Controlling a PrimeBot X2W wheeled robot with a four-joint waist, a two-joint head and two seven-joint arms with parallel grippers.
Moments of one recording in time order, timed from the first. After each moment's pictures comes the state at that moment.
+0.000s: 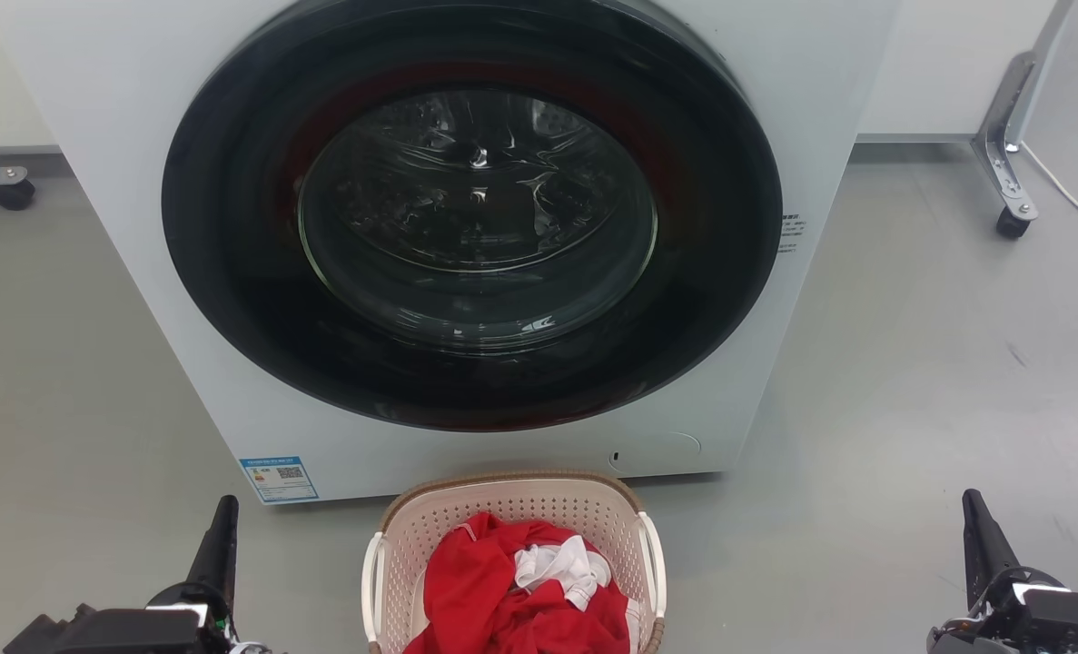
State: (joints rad) left arm -0.08 0.04 0.09 0.30 -1.60 -0.12 0.11; right arm -0.09 -0.04 -0.13 0.30 1.60 0.12 0.11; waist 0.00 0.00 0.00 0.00
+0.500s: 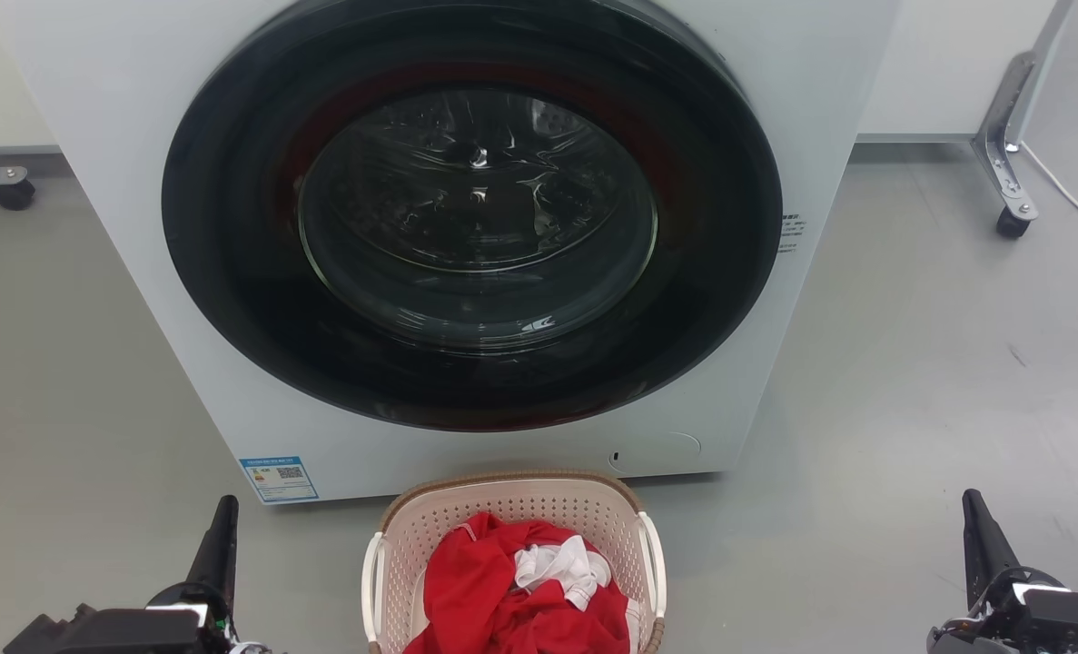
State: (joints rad) left arm -0.08 0.04 0.09 0.30 -1.60 -0.12 0.11; right arm -0.09 -0.04 -0.13 0.30 1.60 0.12 0.11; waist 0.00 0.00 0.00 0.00
